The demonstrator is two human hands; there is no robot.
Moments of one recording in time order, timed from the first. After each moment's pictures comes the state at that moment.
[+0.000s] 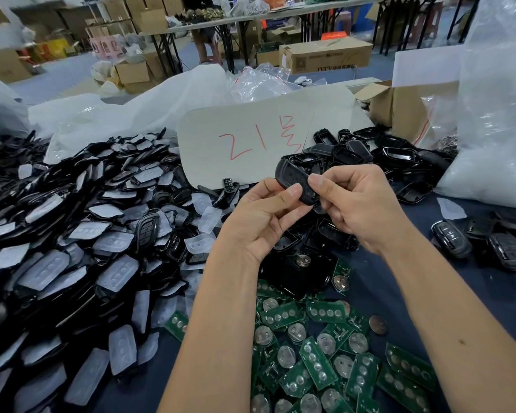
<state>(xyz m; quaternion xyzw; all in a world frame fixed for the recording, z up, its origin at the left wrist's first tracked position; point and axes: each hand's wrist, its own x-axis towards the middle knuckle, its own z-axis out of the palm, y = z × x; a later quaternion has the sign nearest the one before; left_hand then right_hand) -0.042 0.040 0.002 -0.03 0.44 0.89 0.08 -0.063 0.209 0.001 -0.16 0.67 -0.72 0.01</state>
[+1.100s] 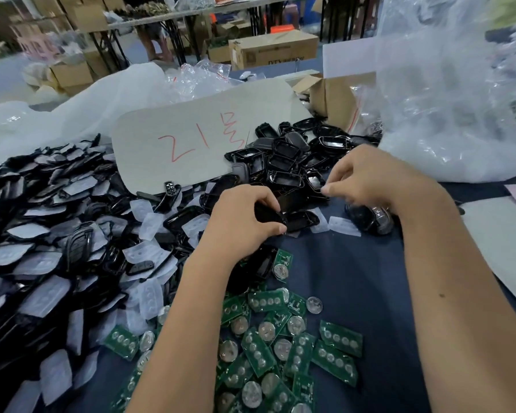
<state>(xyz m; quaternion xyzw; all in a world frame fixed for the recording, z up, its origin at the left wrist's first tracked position) -0.040 0.084 -0.003 0.10 0.94 0.32 -0.05 -0.072 0.312 0.037 -0.02 0.95 -0.32 0.07</state>
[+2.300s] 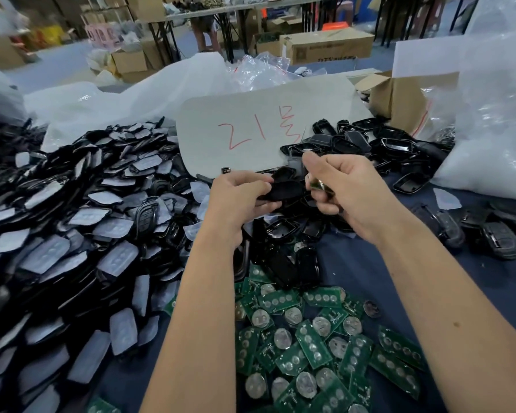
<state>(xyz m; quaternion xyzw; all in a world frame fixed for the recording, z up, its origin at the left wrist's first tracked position) -0.035 0.021 0.011 -0.16 0.67 0.72 -0.04 -0.064 0.205 0.004 -0.14 0.67 -0.72 0.07</state>
